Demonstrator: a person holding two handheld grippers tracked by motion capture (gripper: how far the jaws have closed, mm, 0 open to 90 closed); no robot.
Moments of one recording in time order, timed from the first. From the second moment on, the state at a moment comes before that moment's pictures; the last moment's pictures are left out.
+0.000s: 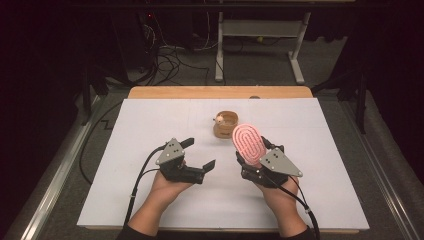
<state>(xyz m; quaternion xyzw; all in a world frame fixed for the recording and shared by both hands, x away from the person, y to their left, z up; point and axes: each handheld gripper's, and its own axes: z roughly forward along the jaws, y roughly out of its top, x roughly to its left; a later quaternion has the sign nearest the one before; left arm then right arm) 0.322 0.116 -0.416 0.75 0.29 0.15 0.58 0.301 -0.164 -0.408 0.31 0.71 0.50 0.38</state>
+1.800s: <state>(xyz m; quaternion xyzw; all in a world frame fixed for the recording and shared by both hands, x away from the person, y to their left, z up) 0.313 0.104 -0.400 0.74 0.29 0.08 0.60 0.273 -0.117 -0.417 0.24 0.73 0.52 0.37</state>
